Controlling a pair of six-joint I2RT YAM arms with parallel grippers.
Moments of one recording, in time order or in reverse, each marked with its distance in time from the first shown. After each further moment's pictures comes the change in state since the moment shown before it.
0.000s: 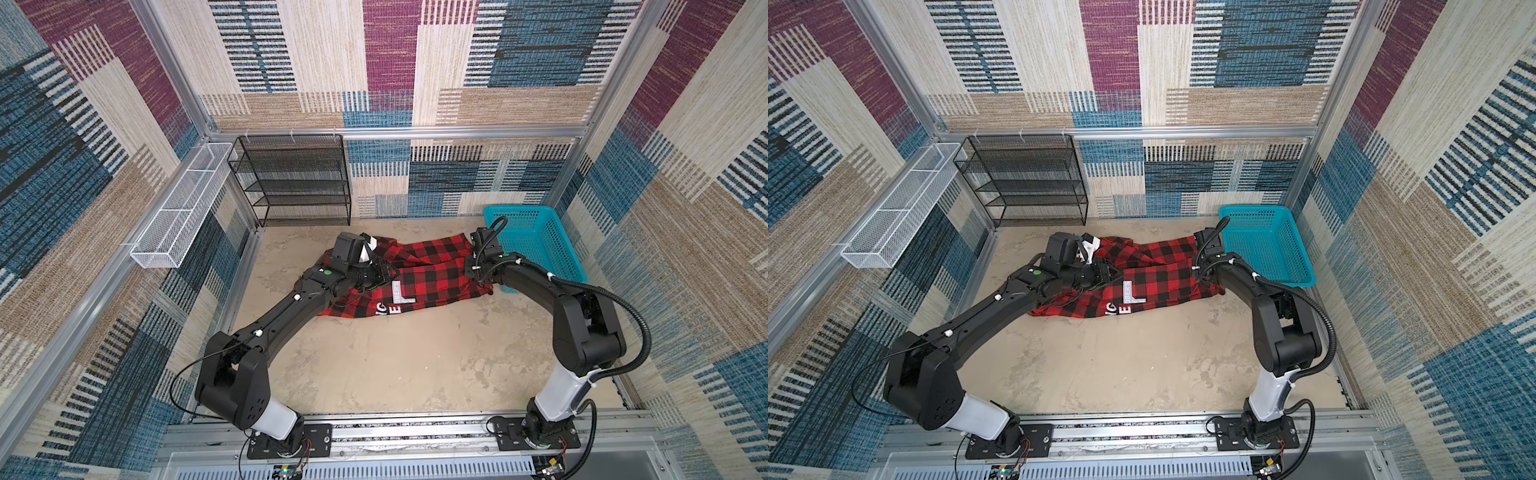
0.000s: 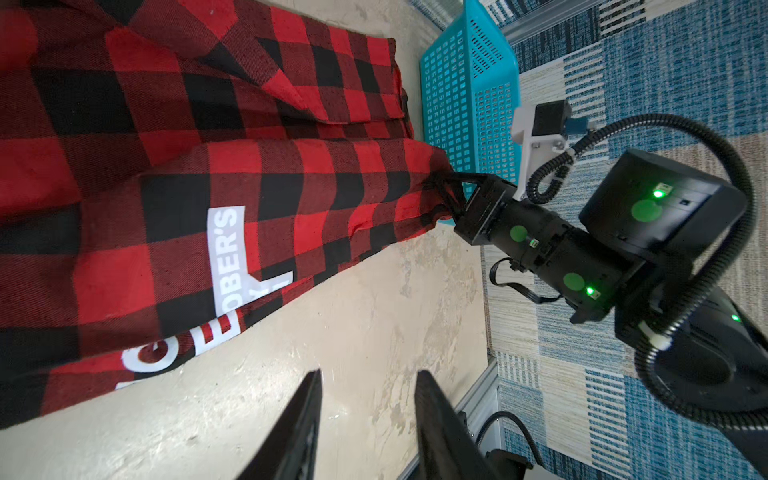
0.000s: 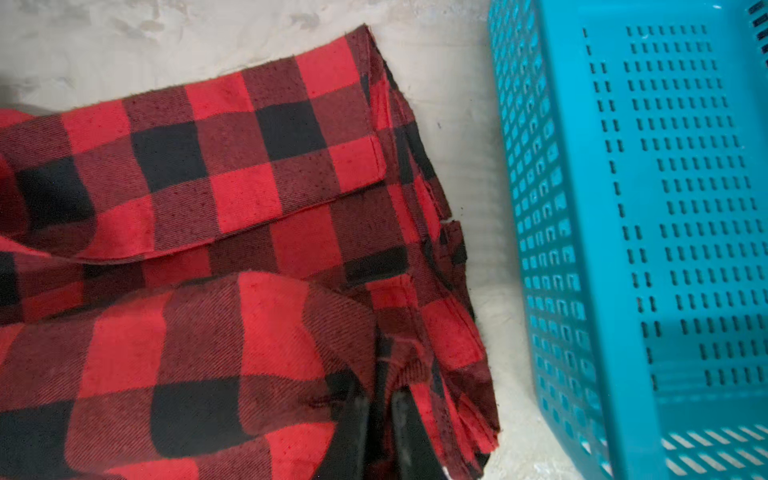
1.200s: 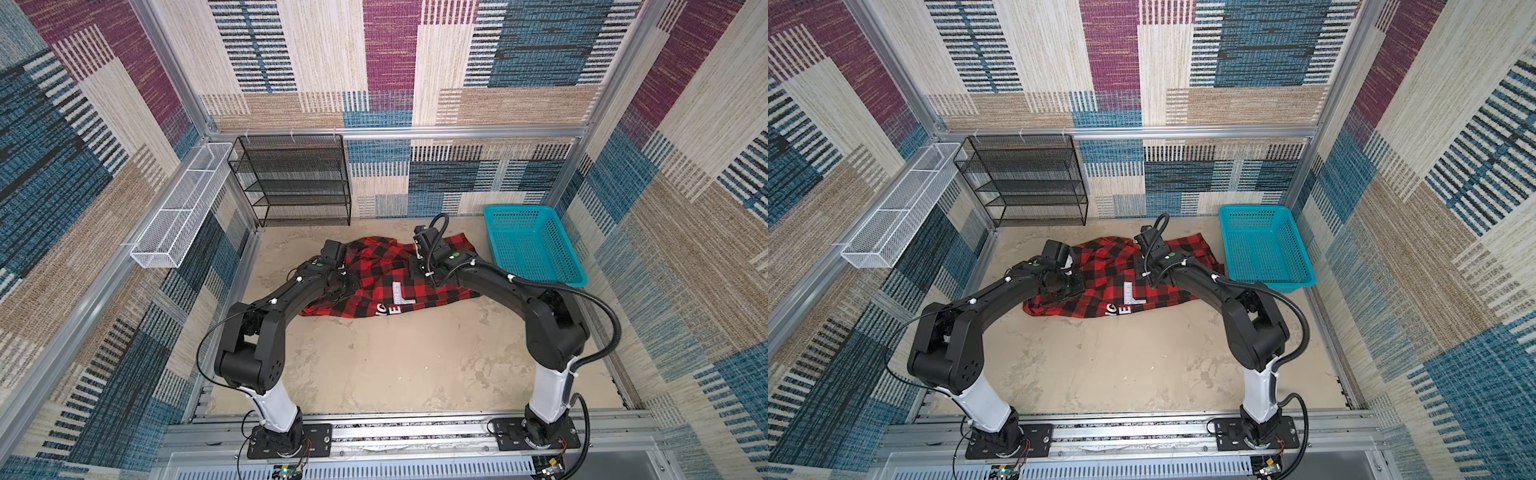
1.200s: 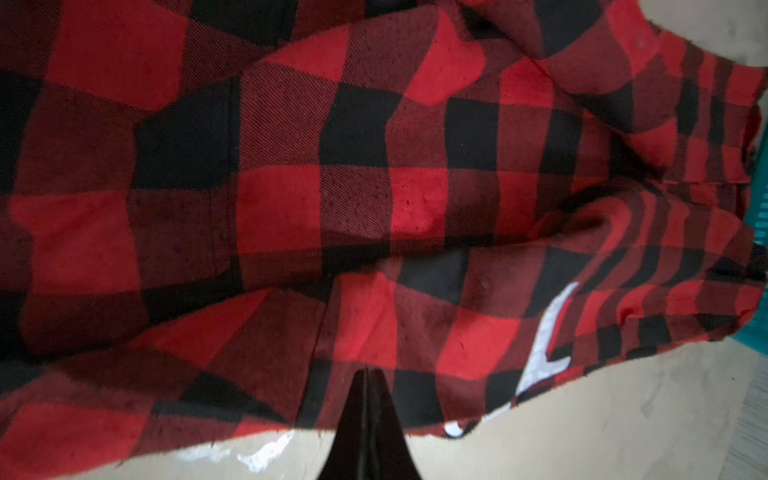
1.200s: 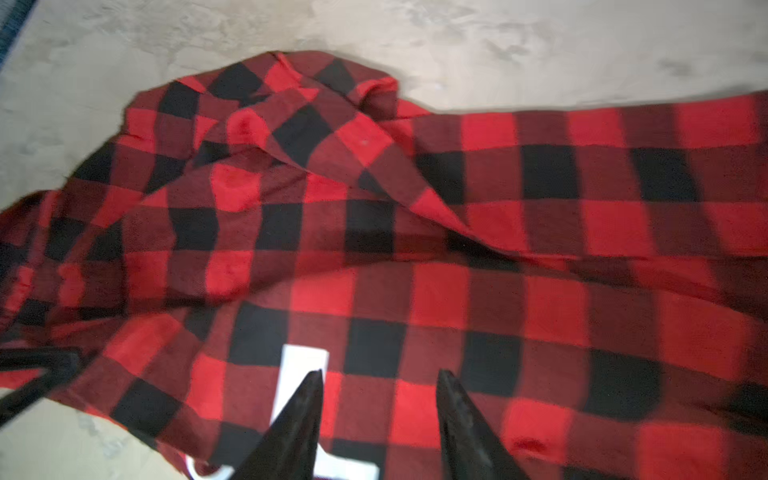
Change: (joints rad) left arm 0.190 0.228 -0.006 -0.163 -0.278 0.149; right arm 0.369 0.174 0.288 -0.011 -0.161 0.105
